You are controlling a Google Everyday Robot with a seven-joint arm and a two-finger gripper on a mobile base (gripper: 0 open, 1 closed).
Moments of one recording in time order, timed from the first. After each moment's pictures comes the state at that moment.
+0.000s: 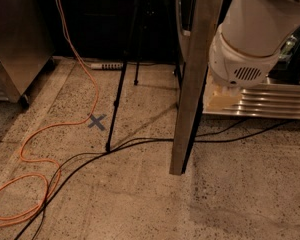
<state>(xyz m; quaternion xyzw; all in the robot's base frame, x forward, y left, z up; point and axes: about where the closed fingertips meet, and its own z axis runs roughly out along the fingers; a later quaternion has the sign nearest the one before) 0.440 -0.130 0.936 -0.67 0.73 -0.04 0.10</state>
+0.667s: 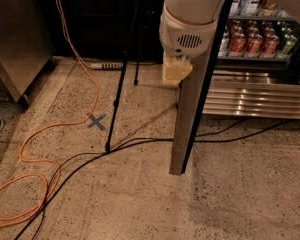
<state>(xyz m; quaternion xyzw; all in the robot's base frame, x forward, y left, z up) 0.495 -0.052 0.953 -0.70 0.71 -0.03 0.12</state>
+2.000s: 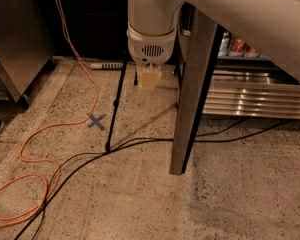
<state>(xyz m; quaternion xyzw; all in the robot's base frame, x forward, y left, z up) 0.515 -0.001 0.921 -0.72 0.69 -0.03 0.09</state>
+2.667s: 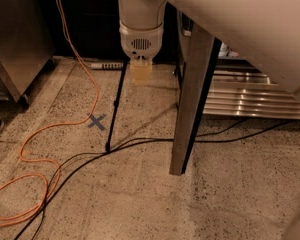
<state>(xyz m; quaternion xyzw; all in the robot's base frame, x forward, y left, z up) 0.550 0.008 0.906 -0.70 0.71 -0.02 0.05</state>
